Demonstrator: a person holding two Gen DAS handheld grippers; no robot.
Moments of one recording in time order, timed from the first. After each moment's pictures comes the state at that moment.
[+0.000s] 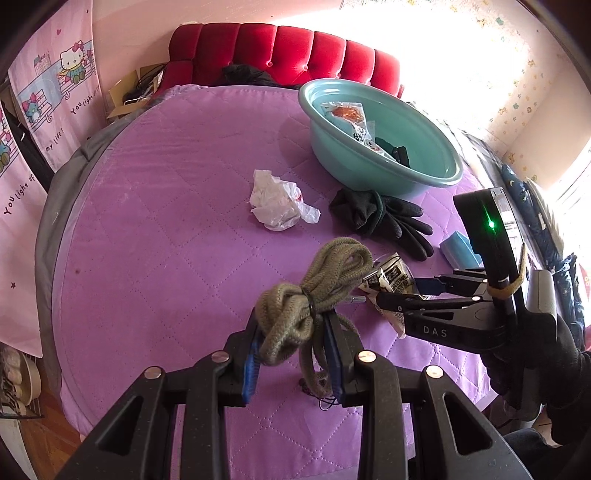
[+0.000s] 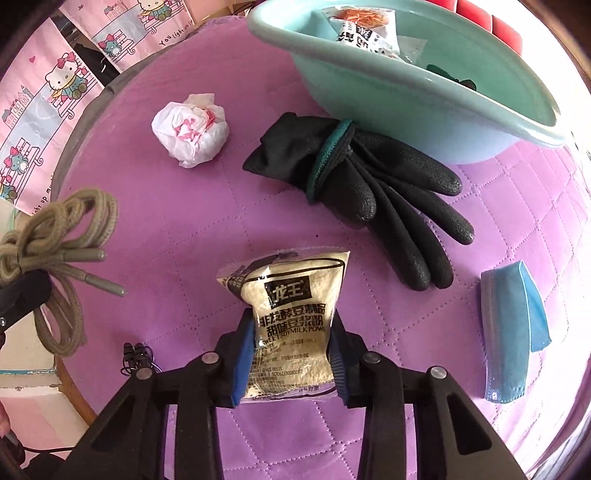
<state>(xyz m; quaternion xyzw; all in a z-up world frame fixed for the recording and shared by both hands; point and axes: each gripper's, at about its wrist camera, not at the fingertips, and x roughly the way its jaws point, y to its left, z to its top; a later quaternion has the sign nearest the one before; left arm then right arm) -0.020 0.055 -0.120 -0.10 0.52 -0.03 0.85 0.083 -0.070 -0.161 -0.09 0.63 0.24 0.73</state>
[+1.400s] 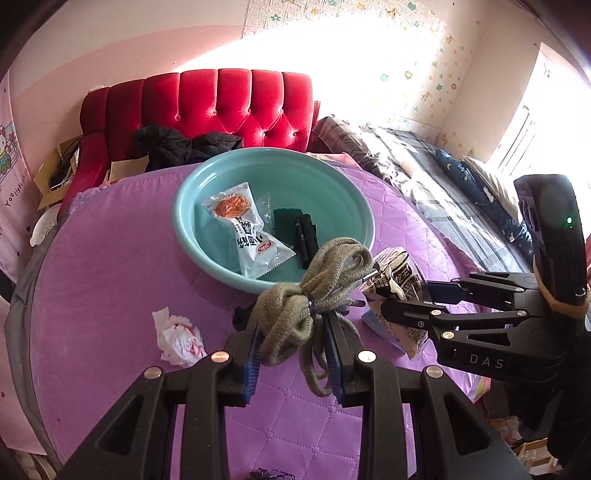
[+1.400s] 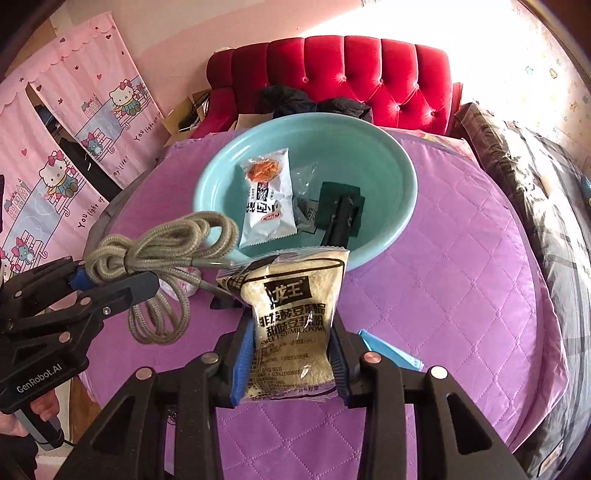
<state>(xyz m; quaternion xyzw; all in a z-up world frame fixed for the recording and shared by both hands) 0.078 -0.015 -0.050 -0.03 0.46 -0.16 0.87 0.120 -0.171 -0.014 0.00 0.54 0.18 0.82</state>
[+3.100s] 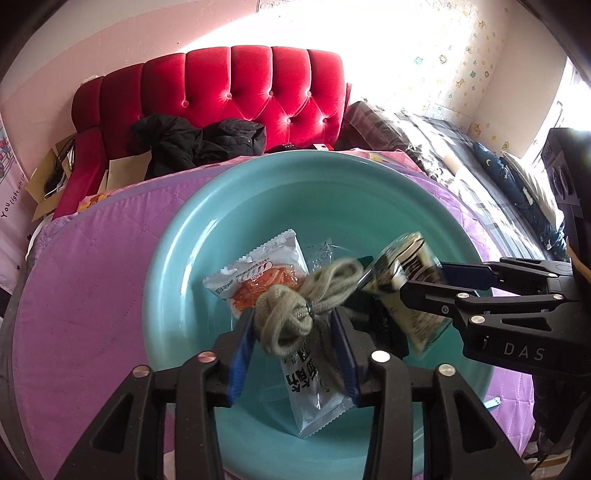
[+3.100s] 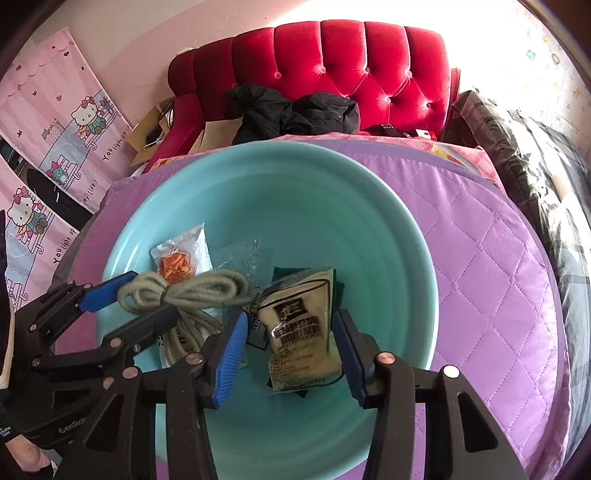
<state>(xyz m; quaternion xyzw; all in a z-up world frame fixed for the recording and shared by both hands) 0.238 -0.022 -0.118 -0.01 0.49 -0.12 0.87 0.290 -0.167 -0.080 0.01 0.56 0.15 0.82</state>
